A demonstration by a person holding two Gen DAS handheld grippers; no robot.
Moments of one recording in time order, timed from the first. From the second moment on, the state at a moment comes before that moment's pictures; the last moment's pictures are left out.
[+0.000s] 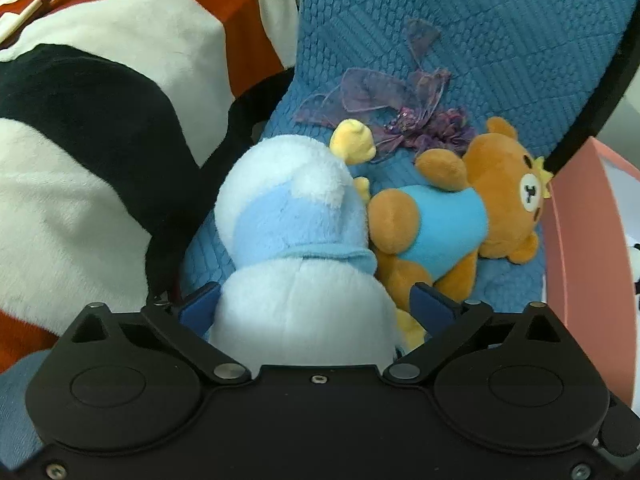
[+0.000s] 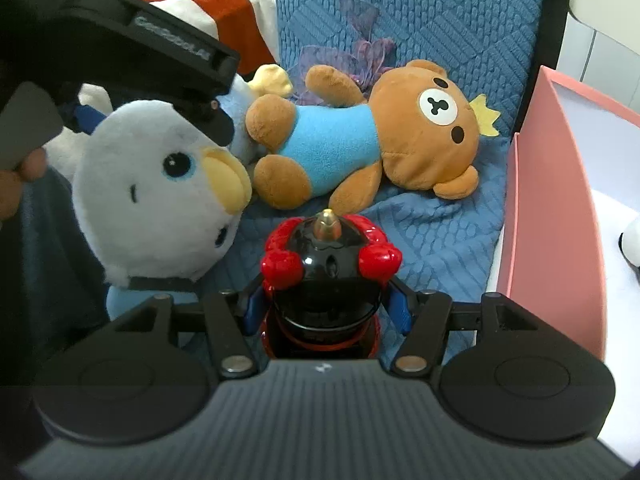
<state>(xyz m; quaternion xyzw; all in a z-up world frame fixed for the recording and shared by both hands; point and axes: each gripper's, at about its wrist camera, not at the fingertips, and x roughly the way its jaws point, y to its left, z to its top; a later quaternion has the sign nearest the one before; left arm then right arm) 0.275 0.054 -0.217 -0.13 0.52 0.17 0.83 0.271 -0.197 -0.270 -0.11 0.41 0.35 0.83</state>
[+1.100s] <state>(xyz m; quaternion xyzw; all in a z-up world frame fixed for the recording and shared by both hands) 0.250 0.062 -0.207 -0.16 0.50 0.12 0.84 0.274 -0.187 -0.266 -0.08 0.40 0.30 0.86</state>
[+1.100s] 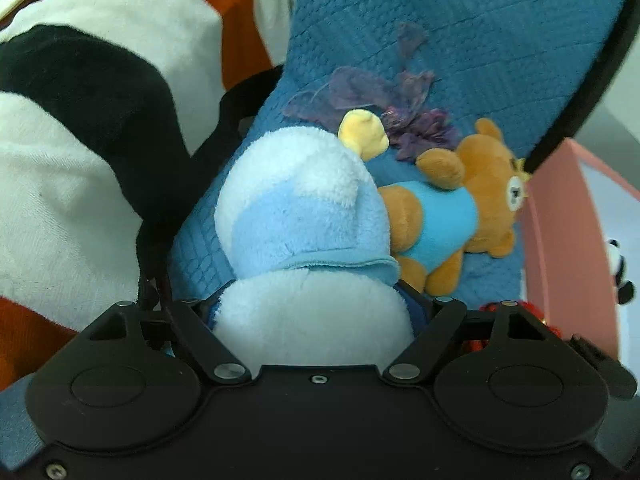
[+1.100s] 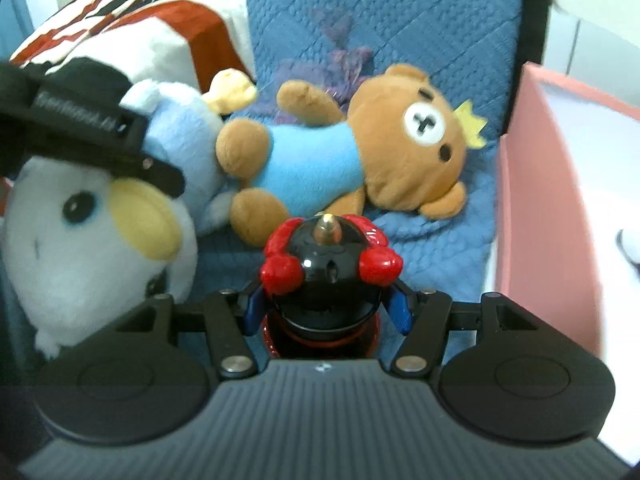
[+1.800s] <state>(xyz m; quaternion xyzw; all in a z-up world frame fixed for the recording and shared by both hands) 0.215 0.063 -0.141 -0.19 0.46 0.02 0.86 0.231 -0.205 -0.175 0.00 0.41 0.20 0.89</state>
